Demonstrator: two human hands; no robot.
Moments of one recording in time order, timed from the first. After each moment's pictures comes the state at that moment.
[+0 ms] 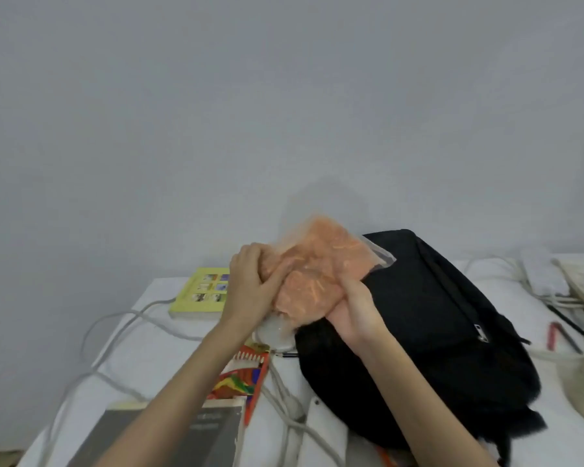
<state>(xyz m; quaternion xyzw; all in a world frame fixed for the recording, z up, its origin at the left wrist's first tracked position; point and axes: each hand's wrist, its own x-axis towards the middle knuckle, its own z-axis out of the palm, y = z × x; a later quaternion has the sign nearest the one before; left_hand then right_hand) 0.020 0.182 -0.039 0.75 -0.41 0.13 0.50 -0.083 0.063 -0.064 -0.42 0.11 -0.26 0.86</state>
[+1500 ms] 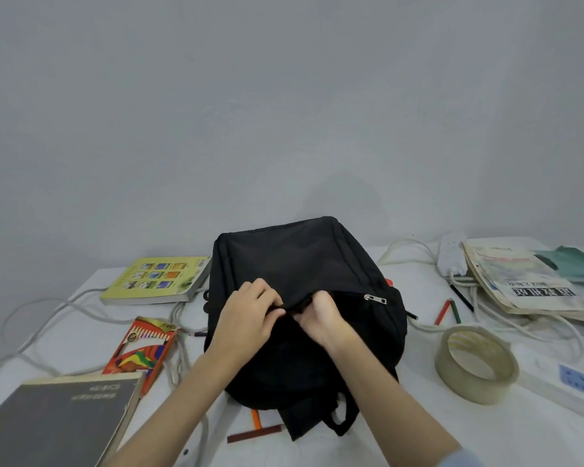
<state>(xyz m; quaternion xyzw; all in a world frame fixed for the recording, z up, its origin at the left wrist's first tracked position) -0.105 0.094 -0.102 0.77 -0.53 0.23 0.26 -0.165 -0.034 -0.101 -0.32 0.27 -0.20 0.89</state>
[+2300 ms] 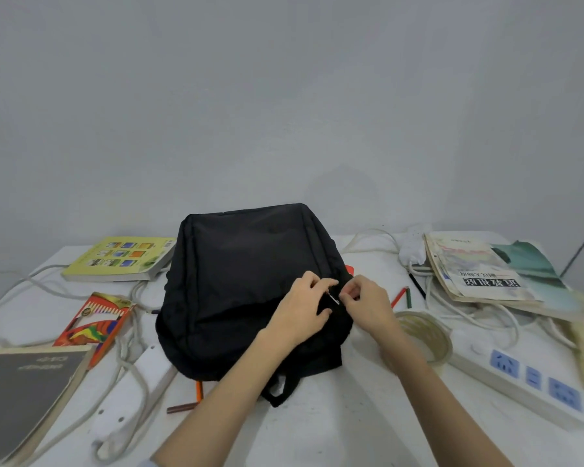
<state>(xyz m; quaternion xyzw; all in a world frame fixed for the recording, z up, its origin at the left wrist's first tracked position) -0.198 -0.025 -0.124 0.80 -0.54 0.01 0.26 -0.293 -0.134 -0.115 -0.85 0.35 -0.19 0.36</state>
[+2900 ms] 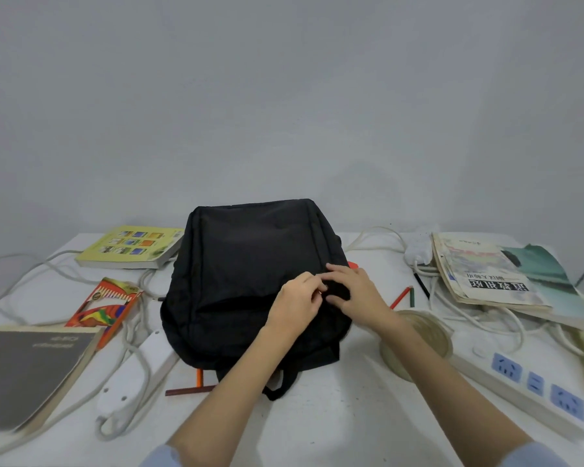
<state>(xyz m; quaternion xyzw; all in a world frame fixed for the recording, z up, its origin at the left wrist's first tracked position) -0.187 -0.030 -0.147 0.76 -0.52 0.14 0.36 -0.280 -0.159 -0.133 -0.94 0.13 -0.16 0.26</state>
